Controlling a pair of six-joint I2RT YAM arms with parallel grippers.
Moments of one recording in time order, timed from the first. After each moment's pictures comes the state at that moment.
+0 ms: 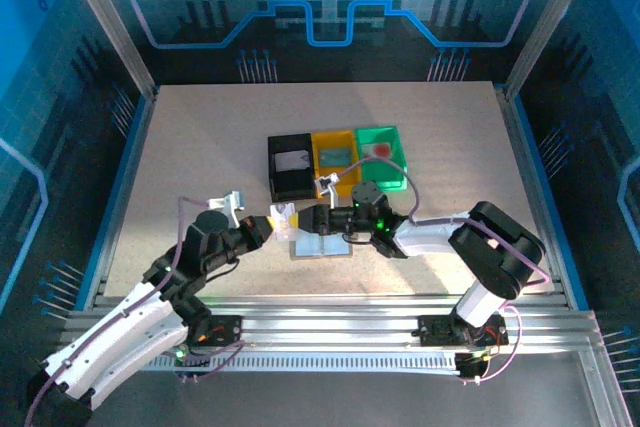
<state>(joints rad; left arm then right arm) -0.58 0.58 0.39 -0.28 0.08 -0.96 0.81 1.64 0.65 0.82 -0.64 0.99</state>
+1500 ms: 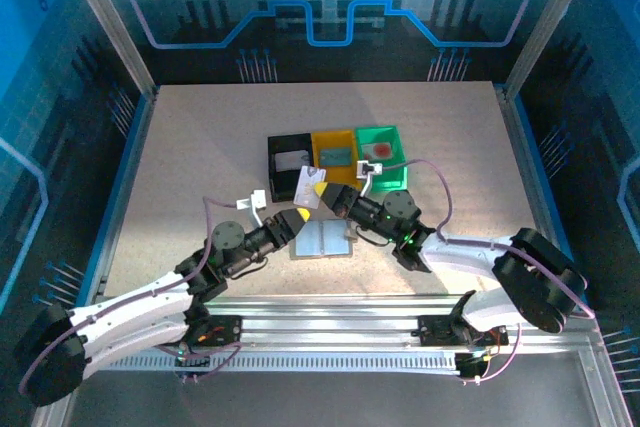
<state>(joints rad) -0.80 0.82 0.26 0.44 0.02 -1.22 0.81 1.38 0.50 0.93 -0.17 1.15</state>
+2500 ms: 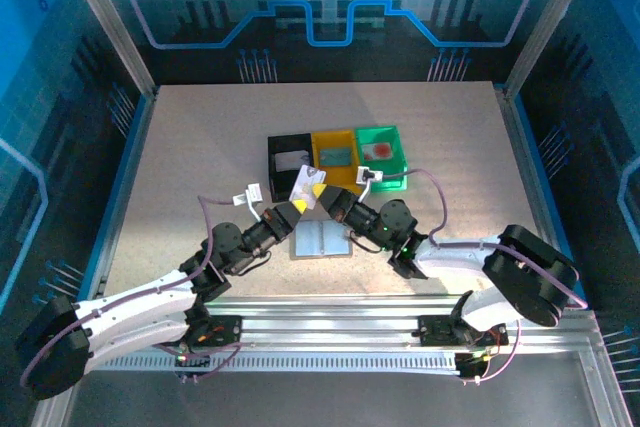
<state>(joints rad) -0.82 0.85 0.26 0.60 -0.08 -1.22 0.88 1.43 0.47 1.07 -0.03 1.21</state>
